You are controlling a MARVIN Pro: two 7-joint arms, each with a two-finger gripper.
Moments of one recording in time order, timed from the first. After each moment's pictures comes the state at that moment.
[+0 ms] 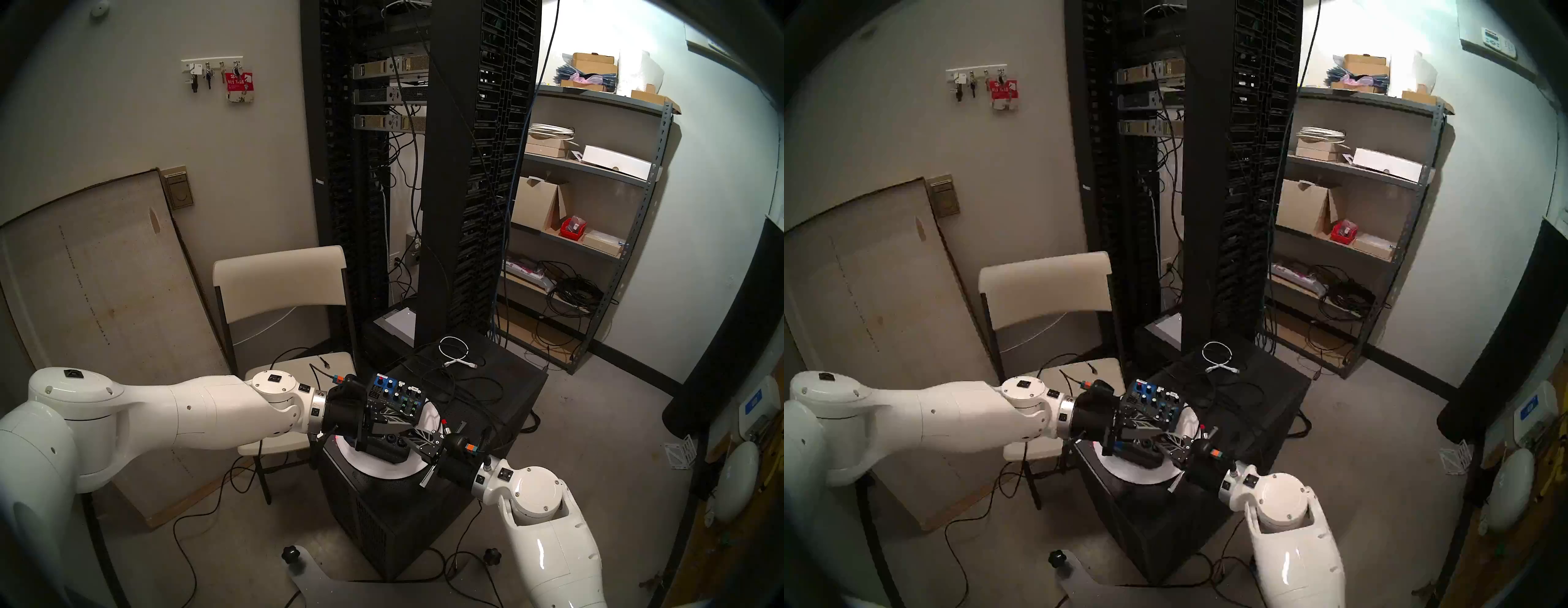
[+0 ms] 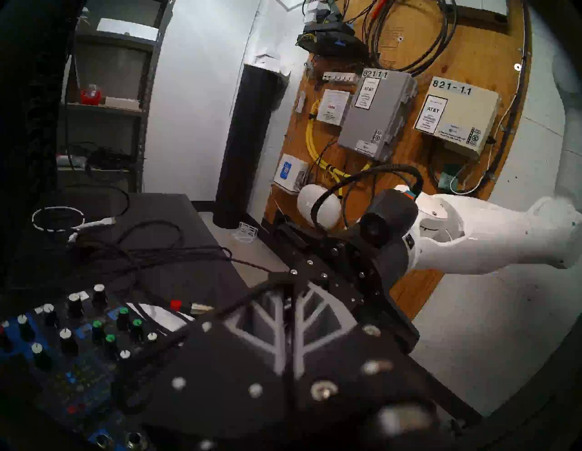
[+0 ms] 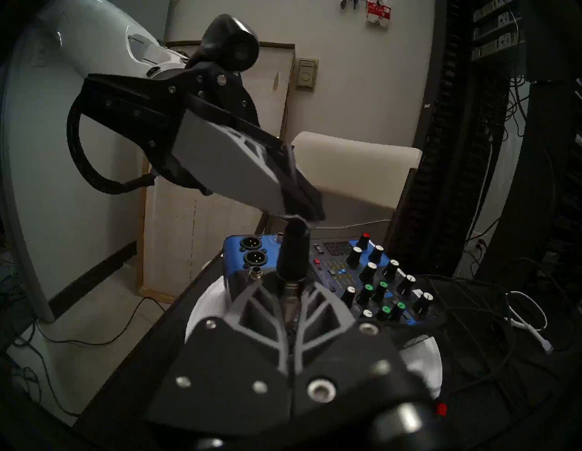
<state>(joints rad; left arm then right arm) 0.55 -0.92 0.21 -1.13 -1.35 -0.30 -0.92 -1.73 -1.55 1.59 -1.49 -0.23 -0.25 0.86</state>
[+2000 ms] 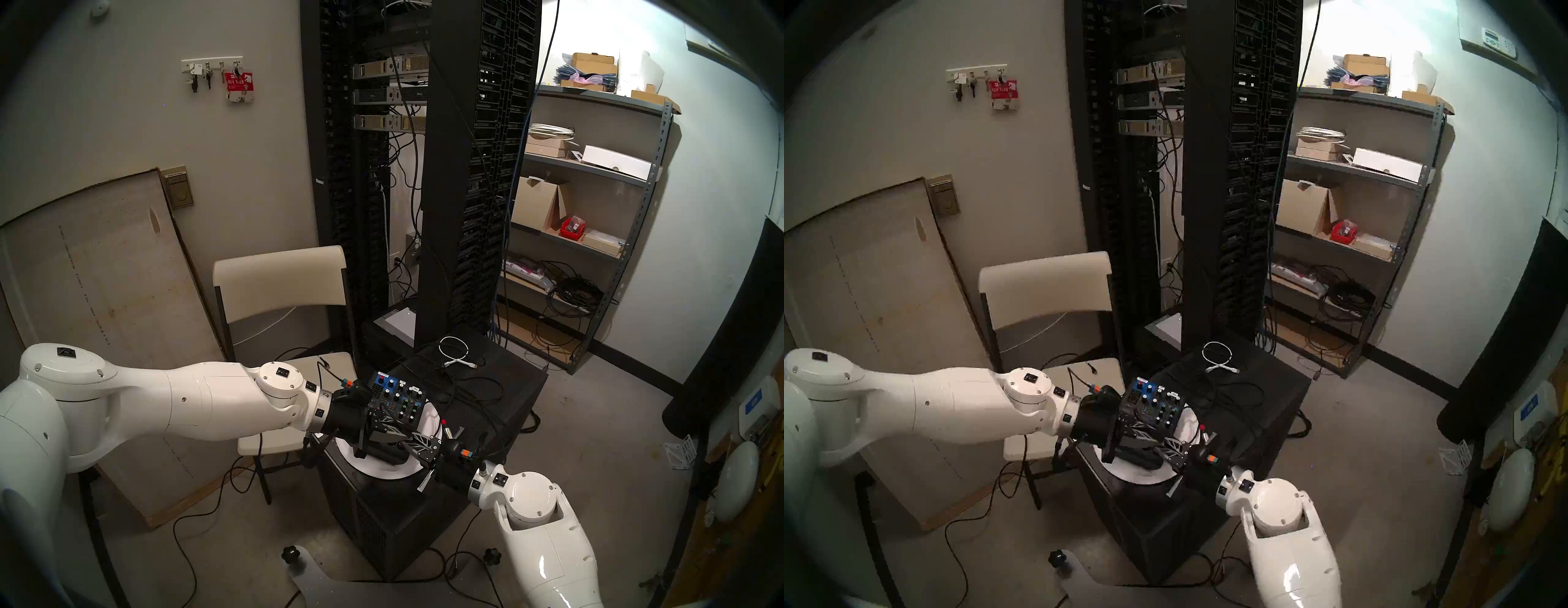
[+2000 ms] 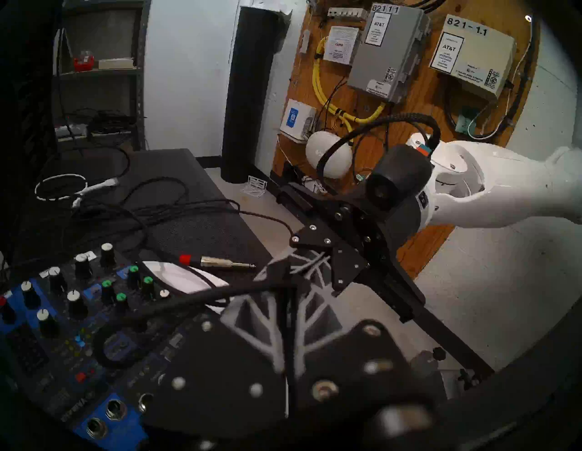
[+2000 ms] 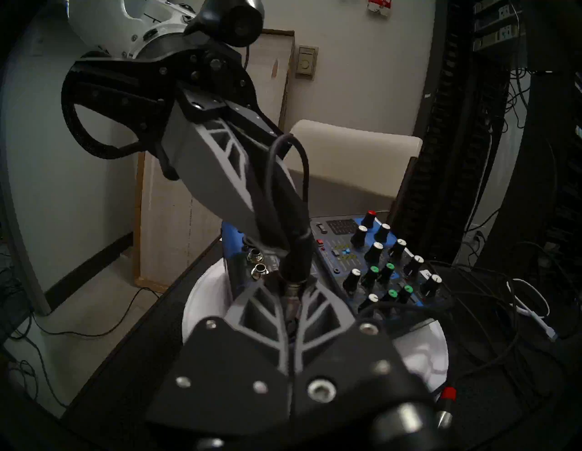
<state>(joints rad) 0.44 -0.90 0.33 -1.22 -1.24 -0.21 -0.77 -1.73 -1.55 1.58 -1.45 -0.26 -0.27 0.82</state>
